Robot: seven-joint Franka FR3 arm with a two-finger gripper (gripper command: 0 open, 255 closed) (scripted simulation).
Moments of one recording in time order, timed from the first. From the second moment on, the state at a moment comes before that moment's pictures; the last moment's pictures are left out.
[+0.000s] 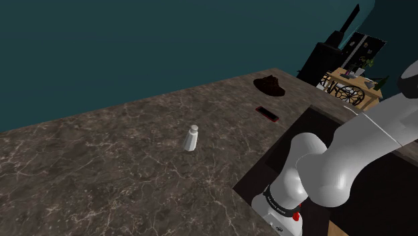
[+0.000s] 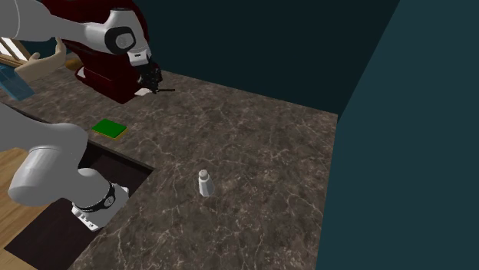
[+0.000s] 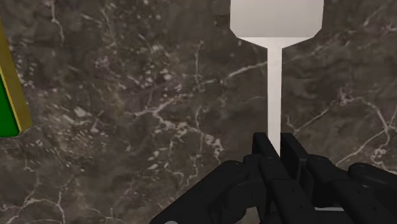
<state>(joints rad) 0.52 -0.31 1.14 -2.28 0.29 2.14 1.60</state>
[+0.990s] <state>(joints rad) 0.42 -0.20 1.31 -2.35 0.17 2.27 1.68</state>
